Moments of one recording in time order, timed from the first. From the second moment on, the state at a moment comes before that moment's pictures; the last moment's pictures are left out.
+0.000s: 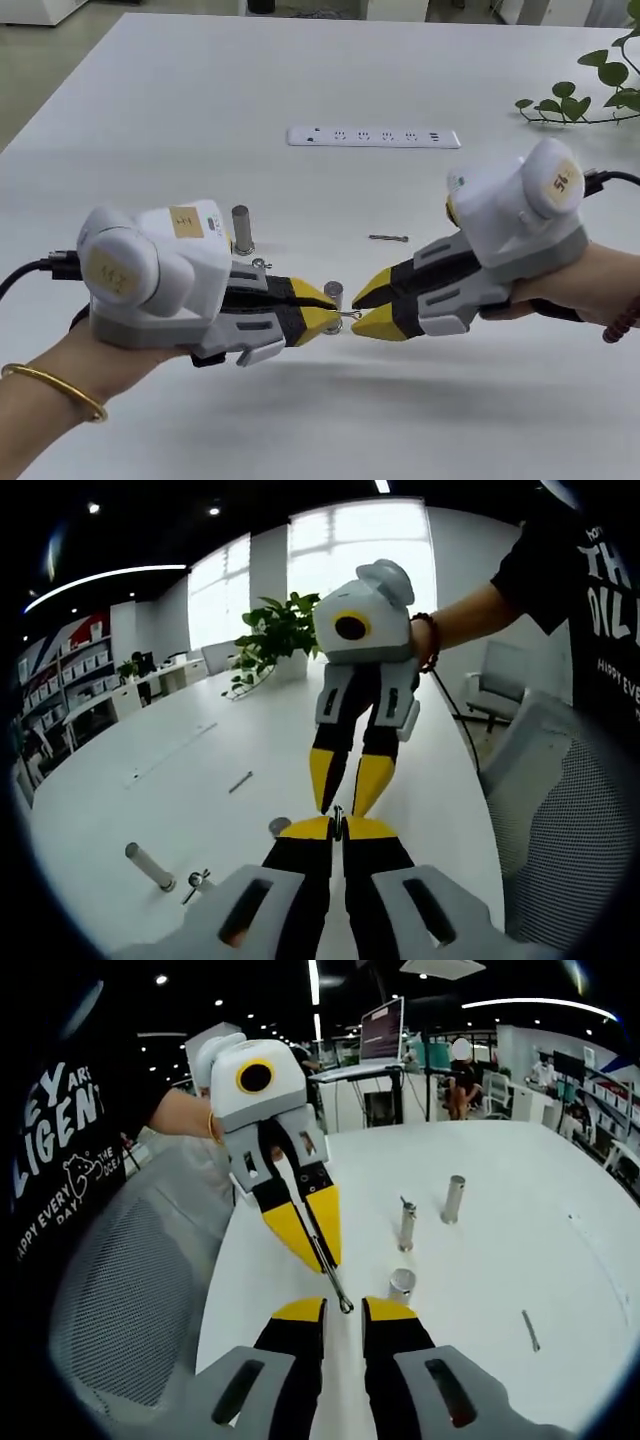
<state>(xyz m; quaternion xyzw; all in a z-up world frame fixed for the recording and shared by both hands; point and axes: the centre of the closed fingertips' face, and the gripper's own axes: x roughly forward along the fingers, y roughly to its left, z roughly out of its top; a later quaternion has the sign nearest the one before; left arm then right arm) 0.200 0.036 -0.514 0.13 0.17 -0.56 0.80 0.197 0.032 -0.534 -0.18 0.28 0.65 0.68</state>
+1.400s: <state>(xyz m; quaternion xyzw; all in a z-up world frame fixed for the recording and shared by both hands) 0.206 0.045 -0.530 0.10 0.18 -0.52 0.83 0.200 0.022 -0.546 -0.31 0.25 0.65 0.65</state>
